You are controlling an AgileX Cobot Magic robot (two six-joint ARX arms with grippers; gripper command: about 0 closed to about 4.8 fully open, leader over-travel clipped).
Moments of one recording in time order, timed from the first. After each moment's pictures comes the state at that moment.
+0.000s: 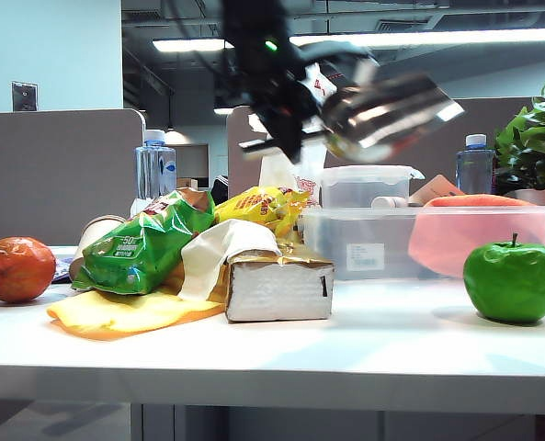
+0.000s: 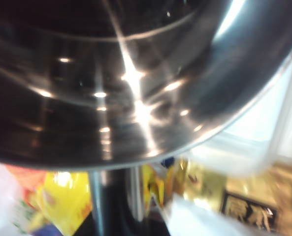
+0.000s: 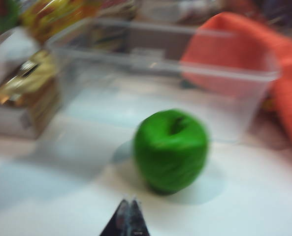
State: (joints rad) left arm -0.73 2.01 1.88 -0.66 -0.30 0.76; right arm 0.38 0.15 0.01 -0.02 0.09 0.02
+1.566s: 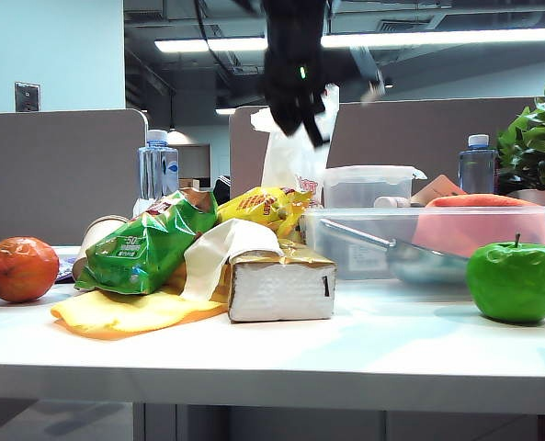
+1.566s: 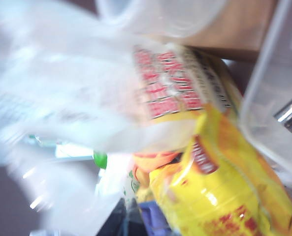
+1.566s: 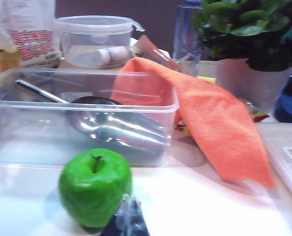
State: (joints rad) left arm -0.76 2.08 1.91 -0.34 -0.68 0.87; right arm 0.16 0.01 0.01 -0.02 0.10 0.02
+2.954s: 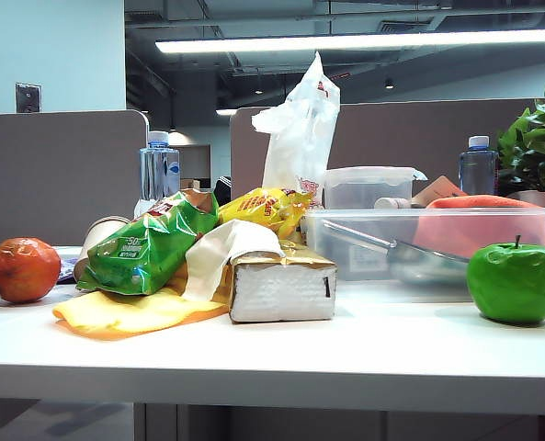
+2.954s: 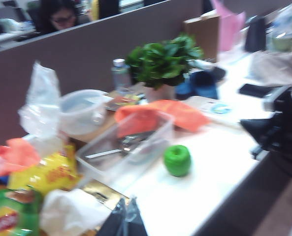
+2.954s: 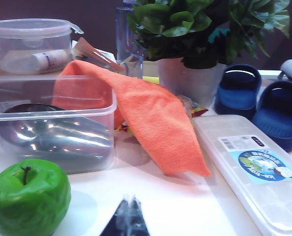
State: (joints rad) left arm -1.72 0.67 1.07 -0.54 -0.92 0.00; right arm -0.02 0.00 0.01 -0.01 0.11 0.02
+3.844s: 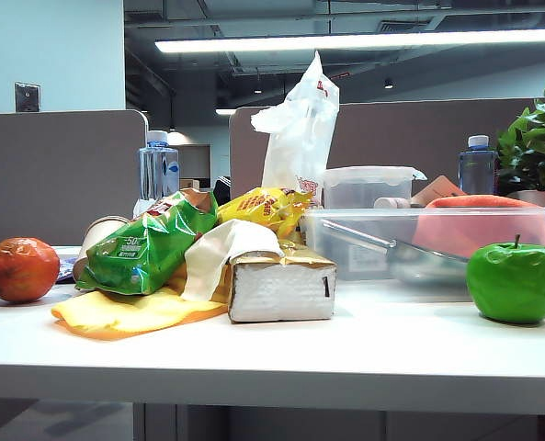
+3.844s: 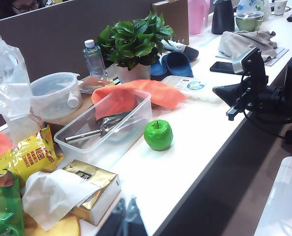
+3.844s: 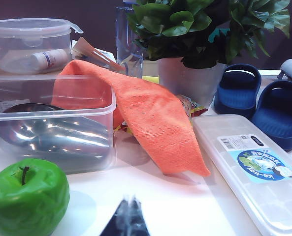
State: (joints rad) left arm -1.82 0.51 0.94 -0.64 -0.91 -0.03; right arm -0.02 0.00 0.01 -0.01 0.11 0.02
